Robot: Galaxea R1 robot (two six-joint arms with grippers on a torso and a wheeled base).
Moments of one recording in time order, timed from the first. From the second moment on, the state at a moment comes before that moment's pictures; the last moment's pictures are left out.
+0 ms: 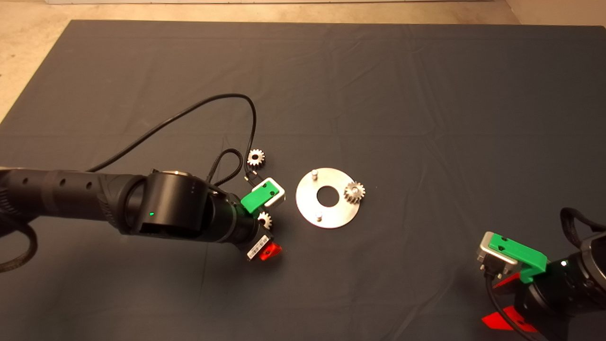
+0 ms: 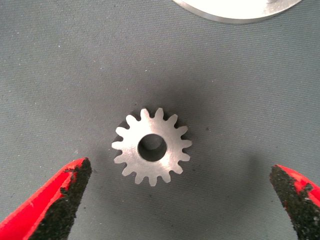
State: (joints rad) left arm -0.16 2.42 -0.70 0.76 1.35 -0.91; right arm 0.17 1.88 -0.40 -0.29 -1.28 0.77
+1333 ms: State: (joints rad) left arm -0.16 2.42 -0.74 0.79 1.28 -0.87; right arm 0.17 1.88 -0.40 -0.29 -1.28 0.77
